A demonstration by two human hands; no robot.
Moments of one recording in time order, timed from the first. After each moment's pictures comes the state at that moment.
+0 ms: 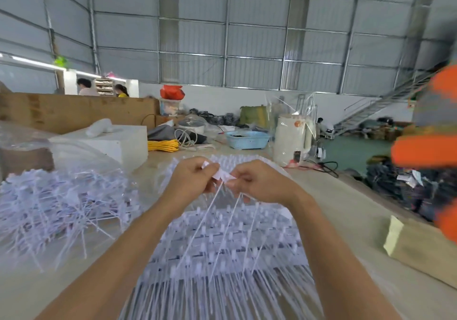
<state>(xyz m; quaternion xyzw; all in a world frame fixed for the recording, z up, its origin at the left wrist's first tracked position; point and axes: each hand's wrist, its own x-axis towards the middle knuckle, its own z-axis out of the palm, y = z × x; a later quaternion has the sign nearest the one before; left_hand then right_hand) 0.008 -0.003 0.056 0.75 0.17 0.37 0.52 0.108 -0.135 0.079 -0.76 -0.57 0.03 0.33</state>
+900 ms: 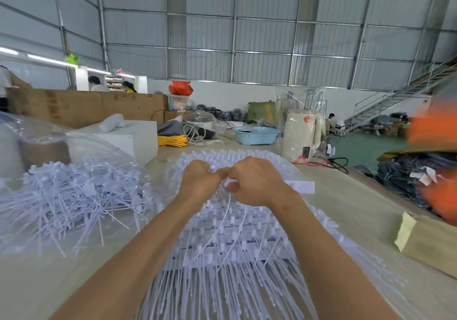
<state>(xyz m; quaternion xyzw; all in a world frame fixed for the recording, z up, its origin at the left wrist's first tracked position) 0.016 0.000 0.042 0.76 0.30 0.38 0.44 0.077 -0.112 0.073 -0.78 -0.58 -0.21 0.08</state>
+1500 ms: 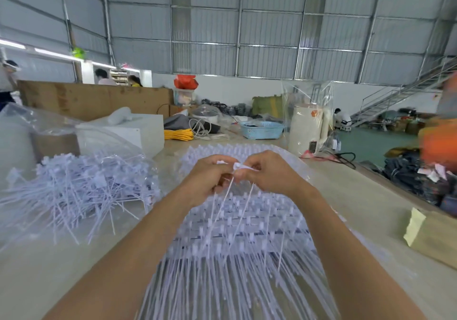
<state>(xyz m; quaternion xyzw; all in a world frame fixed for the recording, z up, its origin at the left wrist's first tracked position) 0.012 0.013 0.038 0.69 0.19 0.26 0.65 0.096 -0.120 0.066 -0.75 -0.55 0.00 0.36</state>
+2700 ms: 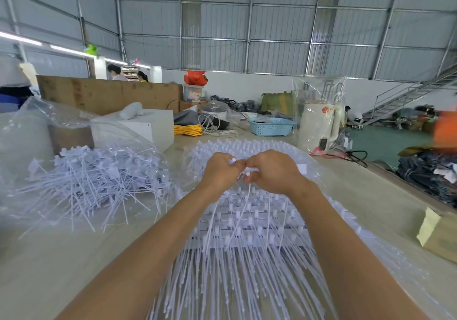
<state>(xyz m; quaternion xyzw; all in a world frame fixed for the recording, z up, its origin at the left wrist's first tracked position) 0.025 0.009 0.026 0.76 0.25 0.35 0.49 0.101 -0.102 0.056 -0.79 -0.57 -0.18 0.13</state>
